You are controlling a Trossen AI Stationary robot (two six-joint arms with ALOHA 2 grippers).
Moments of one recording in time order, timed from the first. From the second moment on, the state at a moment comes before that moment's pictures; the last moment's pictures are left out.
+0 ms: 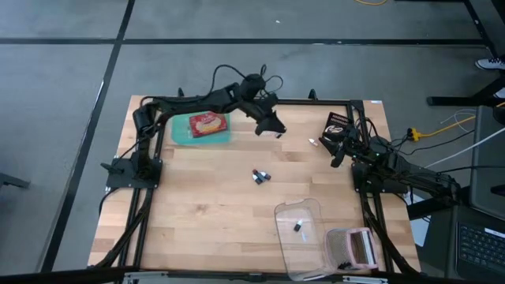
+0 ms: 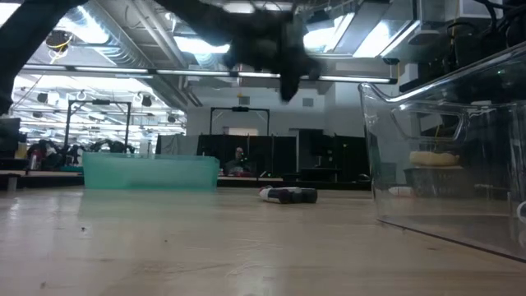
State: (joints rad) left arm 0.45 1.96 1.61 -0.11 0.82 -0.25; right arm -0.33 0.03 0.03 -0.01 0.10 0.28
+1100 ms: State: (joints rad) left arm -0.11 2.16 1.68 0.10 0.43 -0.34; right arm -0.33 0.03 0.03 -0.02 0.03 0.41
